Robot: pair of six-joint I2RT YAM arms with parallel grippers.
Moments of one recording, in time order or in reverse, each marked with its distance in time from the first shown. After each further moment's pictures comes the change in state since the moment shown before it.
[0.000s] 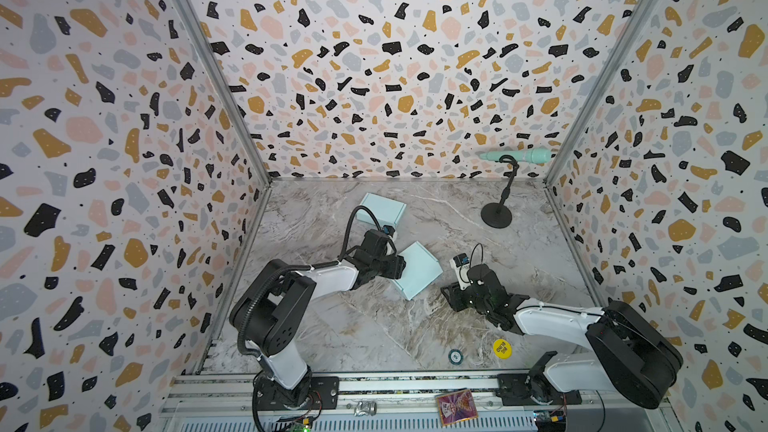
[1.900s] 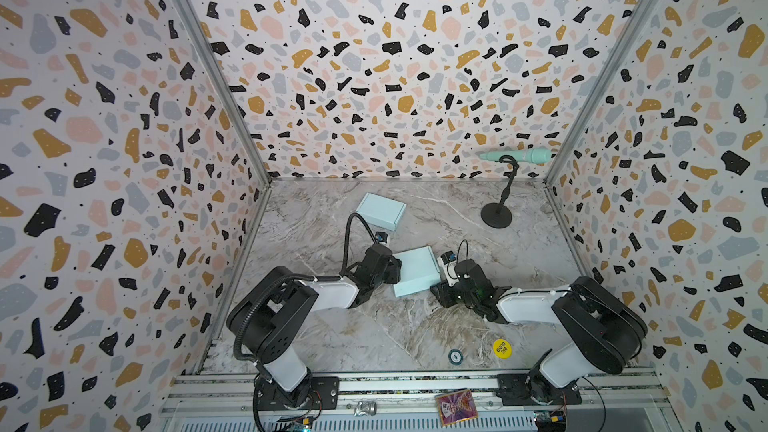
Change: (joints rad) left arm -0.072 -0.015 -0.140 0.250 -0.252 -0.146; right arm -0.004 0.228 0.109 0.105 -0.039 -0.004
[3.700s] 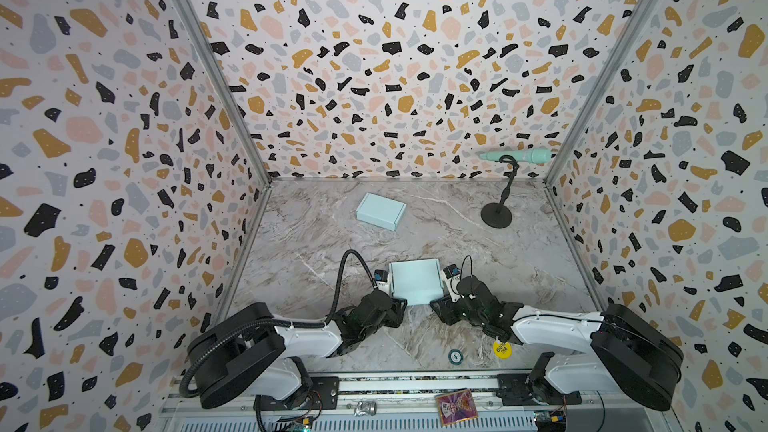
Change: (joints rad) left arm -0.296 -0.285 -0.351 0.114 -0.049 -0.273; right arm 0.165 -0.248 -0.121 -0.126 0.063 0.104
